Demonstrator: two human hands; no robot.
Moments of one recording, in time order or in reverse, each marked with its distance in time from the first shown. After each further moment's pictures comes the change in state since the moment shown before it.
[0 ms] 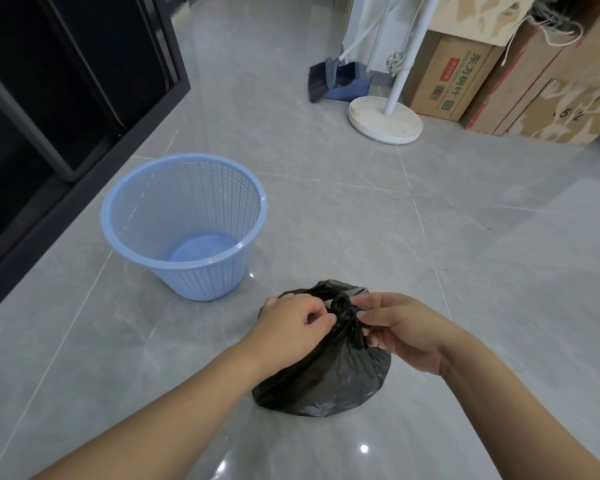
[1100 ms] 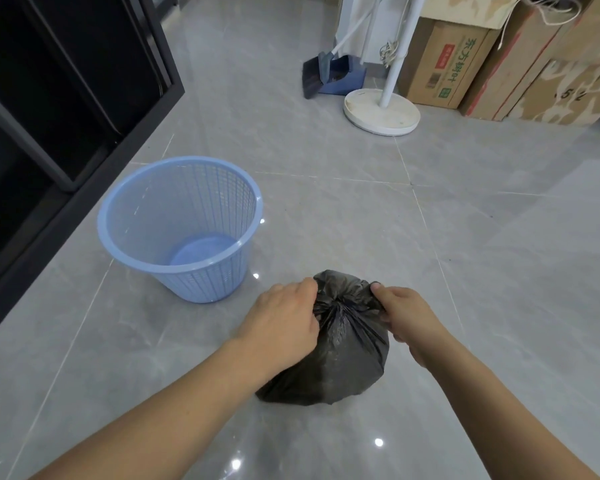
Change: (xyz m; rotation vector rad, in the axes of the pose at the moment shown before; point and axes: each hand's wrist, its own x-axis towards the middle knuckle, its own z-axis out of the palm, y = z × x) left_hand -0.003 0.004 -0.009 0.455 0.024 0.143; right_hand 0.018 0.019 -0.006 -0.300 0.505 -0.110
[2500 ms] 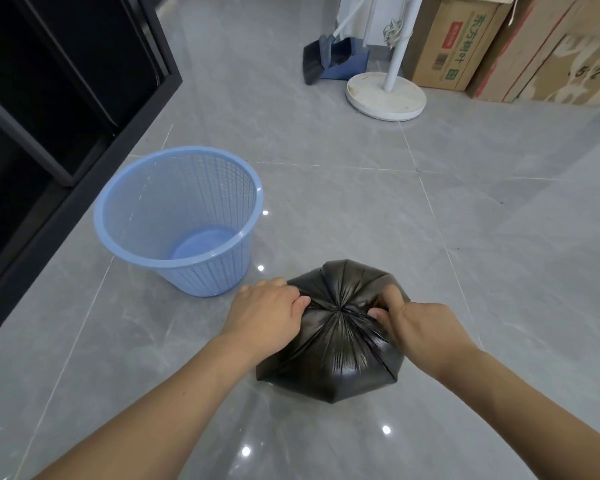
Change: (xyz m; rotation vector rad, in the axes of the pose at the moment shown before) left_hand 0.004 -0.029 0.014 0.165 -0.084 -0.155; right_hand -0.012 0.030 -0.014 -1.280 0.064 -0.643
